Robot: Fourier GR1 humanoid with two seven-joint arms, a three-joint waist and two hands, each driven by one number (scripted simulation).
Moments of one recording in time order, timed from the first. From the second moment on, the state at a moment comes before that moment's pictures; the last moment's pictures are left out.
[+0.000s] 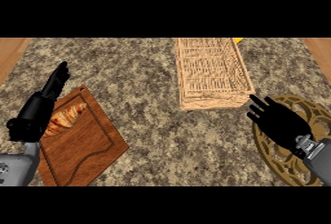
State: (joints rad) left arm -0.19 0.41 -0.05 -1.54 -0.01 0.04 -0.03; right arm -0.48 -0.86 0.75 -1.58 1.15 0.70 0.02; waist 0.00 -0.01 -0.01
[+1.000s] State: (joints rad) left arm -0.18 0.35 0.01 -1.55 -0.07 -0.02 -0.02; right arm -0.37 -0.76 0.58 -1.37 1.39 0.53 -0.18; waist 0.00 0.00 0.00
